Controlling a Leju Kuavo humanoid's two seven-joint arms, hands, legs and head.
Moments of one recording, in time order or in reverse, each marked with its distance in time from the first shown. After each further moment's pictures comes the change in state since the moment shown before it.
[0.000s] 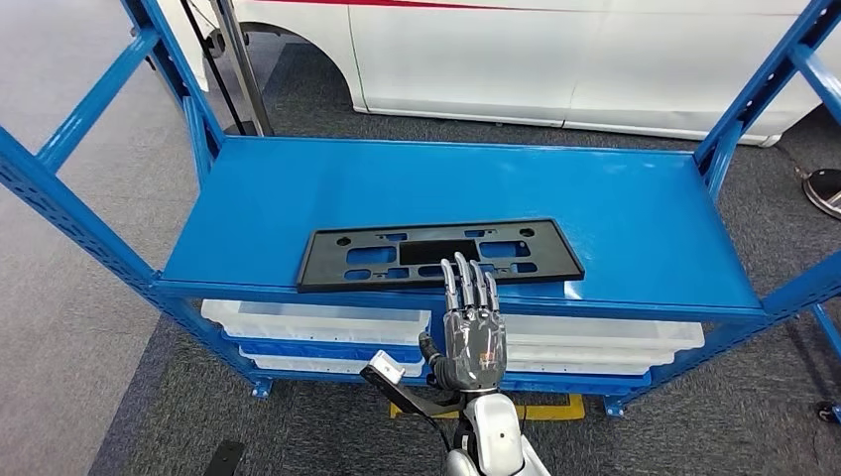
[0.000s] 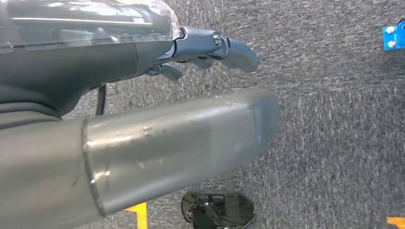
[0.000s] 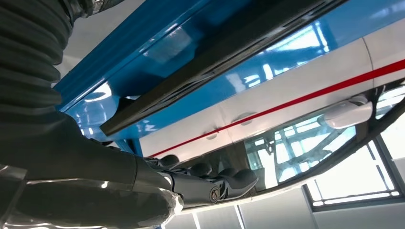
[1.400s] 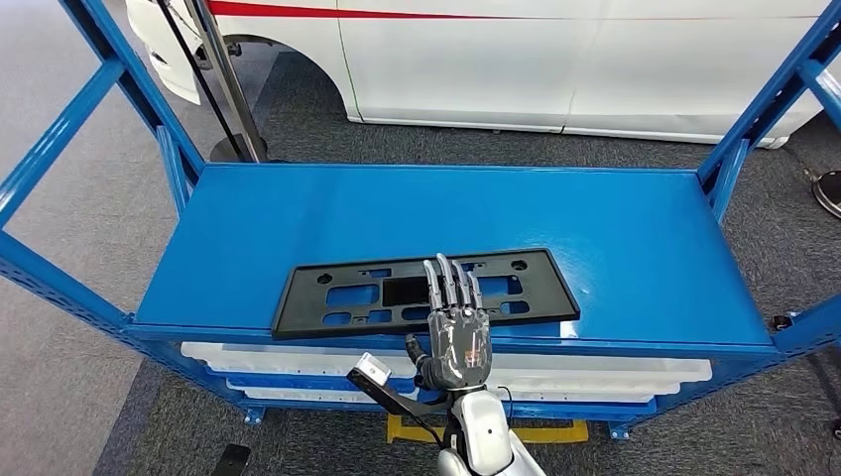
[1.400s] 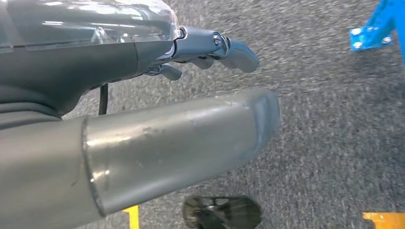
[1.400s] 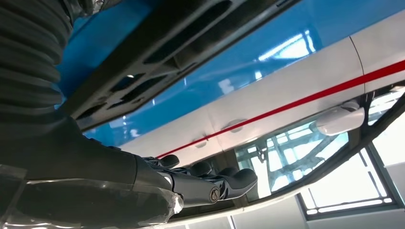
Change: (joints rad) left arm 0.008 0.006 -0.016 0.000 -0.017 0.020 0.021; right arm -0.050 -0.002 0.067 0.054 -0.040 0.000 0.023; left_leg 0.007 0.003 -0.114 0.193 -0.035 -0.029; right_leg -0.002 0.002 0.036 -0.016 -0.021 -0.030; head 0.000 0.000
